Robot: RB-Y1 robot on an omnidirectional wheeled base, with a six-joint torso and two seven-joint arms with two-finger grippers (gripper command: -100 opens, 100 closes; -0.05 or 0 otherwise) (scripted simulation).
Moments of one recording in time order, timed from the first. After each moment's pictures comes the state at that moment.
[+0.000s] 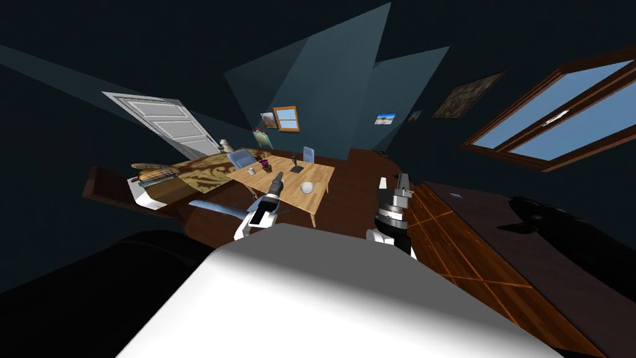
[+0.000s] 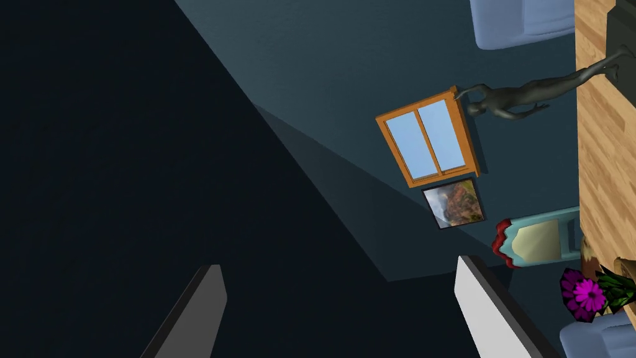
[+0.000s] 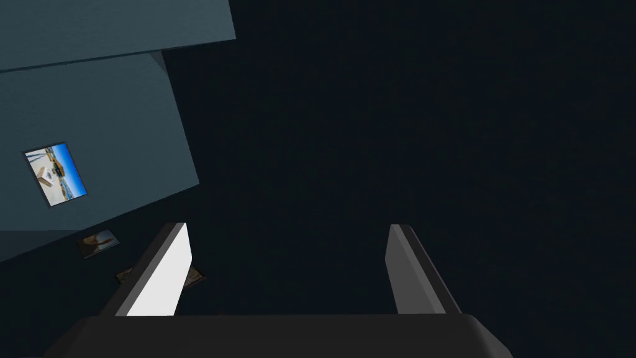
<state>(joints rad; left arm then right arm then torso) 0.45 0.25 0.10 -2.11 -0.01 -0.13 -0.05 0.48 -0.02 0.06 -2.21 -0.04 -0.53 -0.07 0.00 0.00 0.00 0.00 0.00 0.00</state>
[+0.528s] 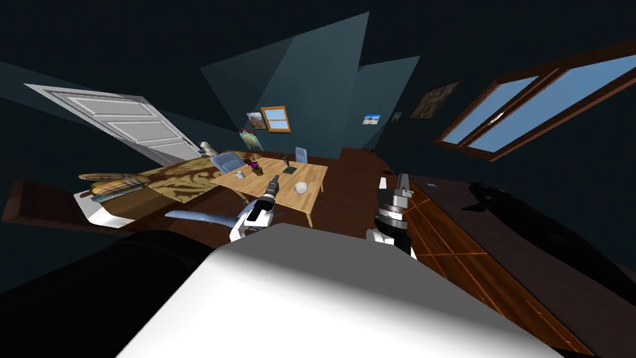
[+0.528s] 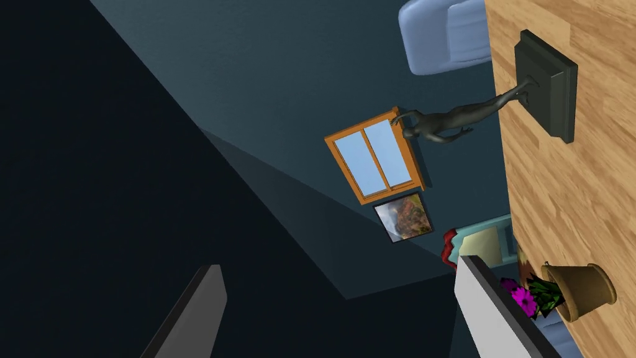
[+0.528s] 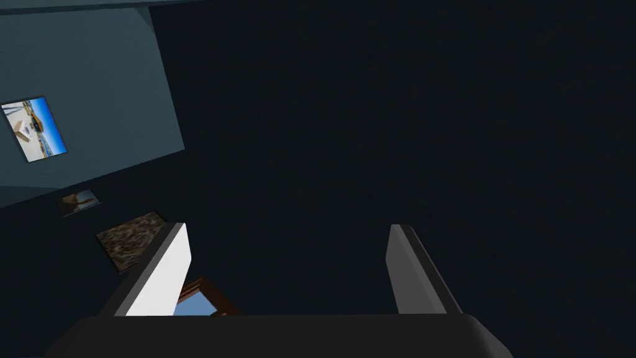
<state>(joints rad) 0.44 0.28 0.18 -2.06 0.02 0.02 -0.03 0.48 -0.02 0.06 -2.21 -0.04 -0.53 -0.07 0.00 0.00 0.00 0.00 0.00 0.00</state>
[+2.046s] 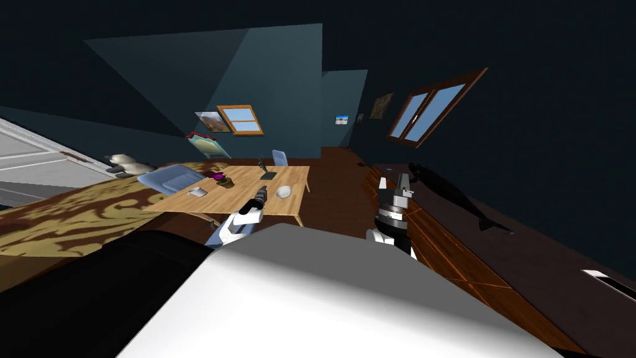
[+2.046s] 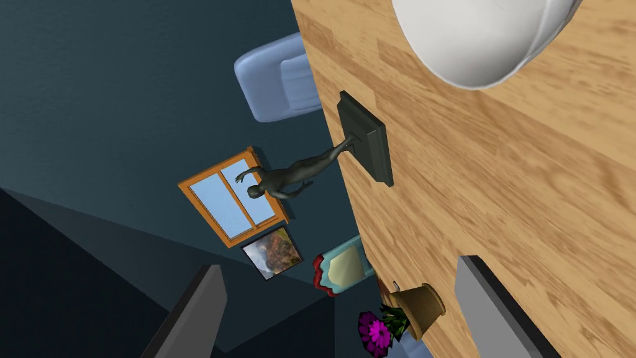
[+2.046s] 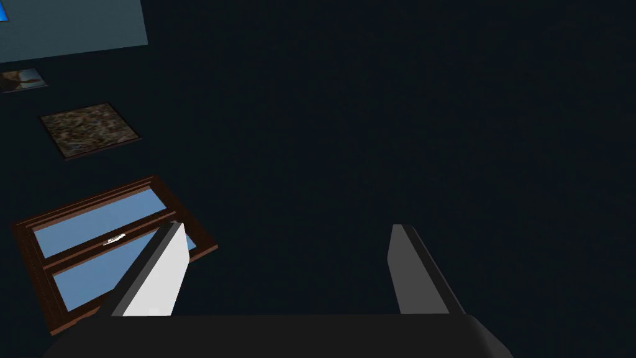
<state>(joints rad) 0.38 0.30 0.38 -1.89 0.10 0.44 0.01 0.48 -0.03 0.06 -2.21 -0.04 -0.53 -0.07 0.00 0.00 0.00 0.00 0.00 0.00</state>
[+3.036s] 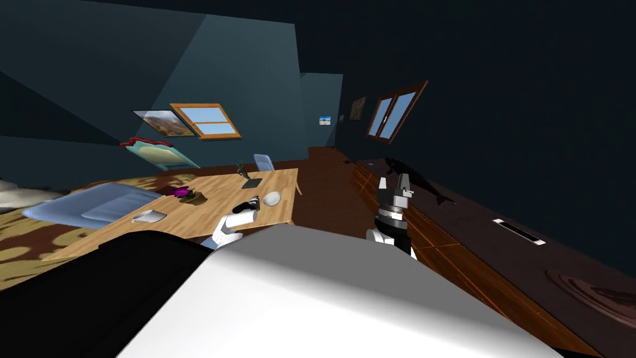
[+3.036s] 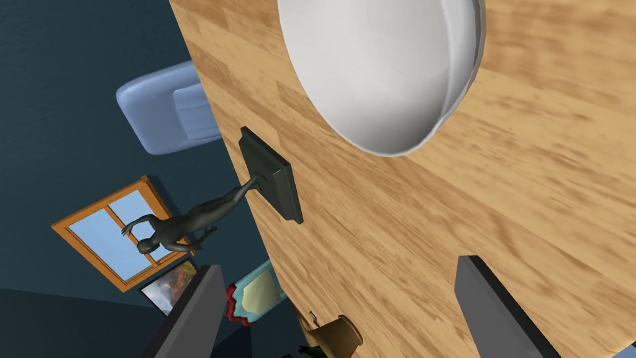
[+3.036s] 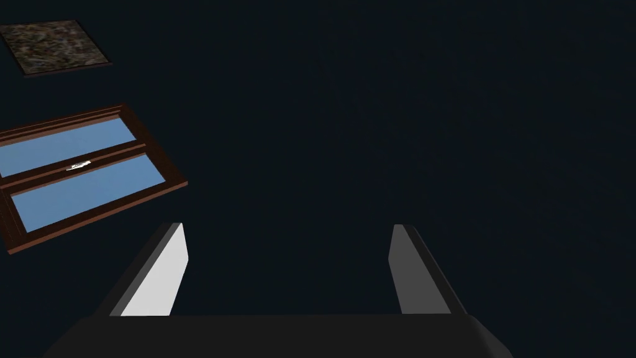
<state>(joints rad) 0.34 0.29 0.51 -1.79 0.14 0.71 0.04 0.48 -0.03 0.06 -2.21 -0.04 -0.53 -0.07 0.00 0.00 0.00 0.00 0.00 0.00</state>
